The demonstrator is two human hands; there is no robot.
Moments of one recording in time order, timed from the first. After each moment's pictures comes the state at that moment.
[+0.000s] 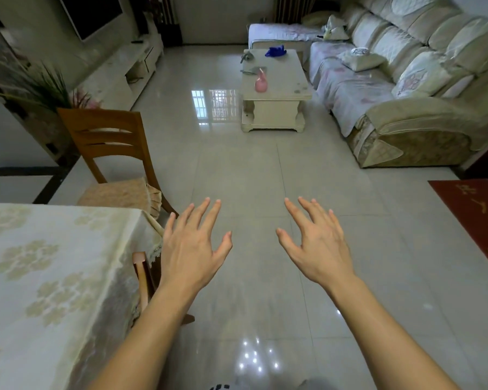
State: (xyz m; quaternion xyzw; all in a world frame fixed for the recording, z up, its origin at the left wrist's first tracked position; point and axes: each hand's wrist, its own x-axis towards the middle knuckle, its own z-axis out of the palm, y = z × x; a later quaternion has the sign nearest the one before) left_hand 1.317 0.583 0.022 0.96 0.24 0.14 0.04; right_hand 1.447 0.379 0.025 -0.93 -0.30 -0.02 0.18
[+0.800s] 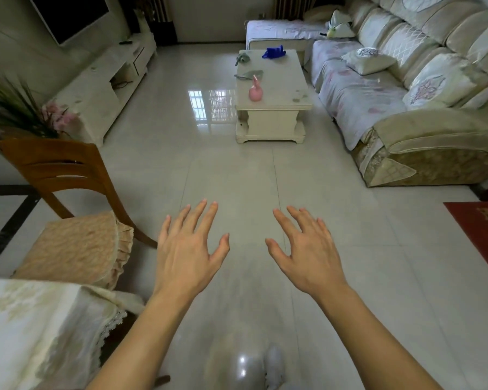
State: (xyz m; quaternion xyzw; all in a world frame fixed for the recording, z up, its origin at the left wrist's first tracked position) left_hand 1.600 0.646 0.018 0.96 0.25 0.13 0.04; right_hand 1.724 0.455 0.001 -0.93 -0.33 0.03 0.17
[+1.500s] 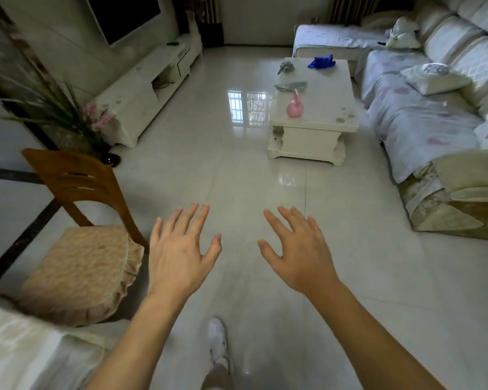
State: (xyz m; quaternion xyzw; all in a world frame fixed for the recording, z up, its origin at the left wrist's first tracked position) left_hand 1.755 0.754 0.025 0.92 0.36 0.12 0.01; right_hand 1.913 0.592 0.002 -0.88 -0.44 0.03 0.18
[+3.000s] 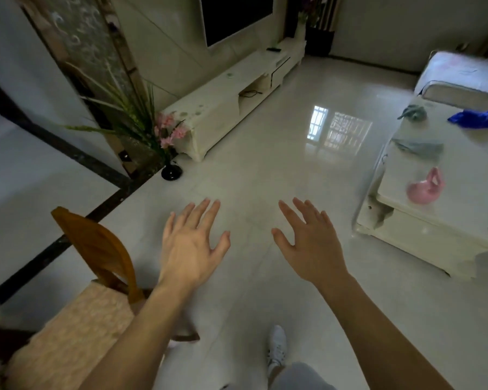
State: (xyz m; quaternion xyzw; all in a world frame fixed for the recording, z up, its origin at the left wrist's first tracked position) left_hand 1.960 1.309 0.002 0.86 0.49 0.11 0.04; right_hand 2.177 1.211 -0.010 -0.81 -0.56 0.05 0.15
